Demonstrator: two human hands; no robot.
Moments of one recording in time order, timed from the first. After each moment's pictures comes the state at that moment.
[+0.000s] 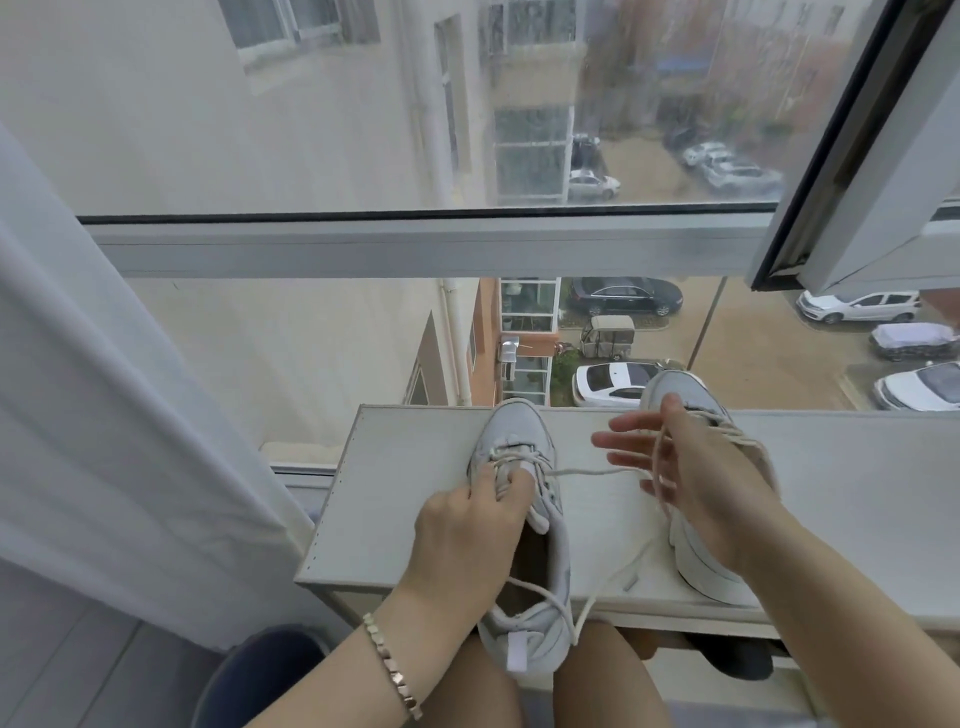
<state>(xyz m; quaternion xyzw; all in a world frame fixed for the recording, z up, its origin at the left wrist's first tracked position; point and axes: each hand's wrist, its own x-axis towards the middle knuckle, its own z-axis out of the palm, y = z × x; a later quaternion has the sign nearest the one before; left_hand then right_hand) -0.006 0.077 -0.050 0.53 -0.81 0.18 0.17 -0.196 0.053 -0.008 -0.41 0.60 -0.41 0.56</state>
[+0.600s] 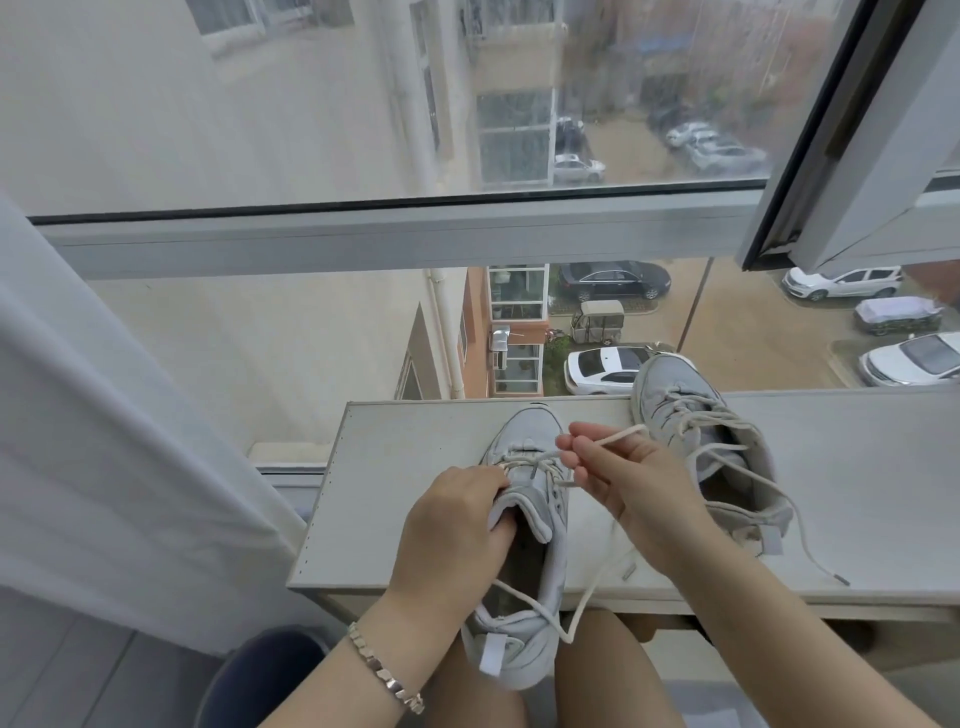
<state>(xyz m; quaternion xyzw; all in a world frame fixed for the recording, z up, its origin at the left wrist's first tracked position) -0.005 0.079 -0.056 0.58 -0.76 -0.10 0.29 -0.169 0.055 -0.043 -0.24 0.44 -0.55 0.67</state>
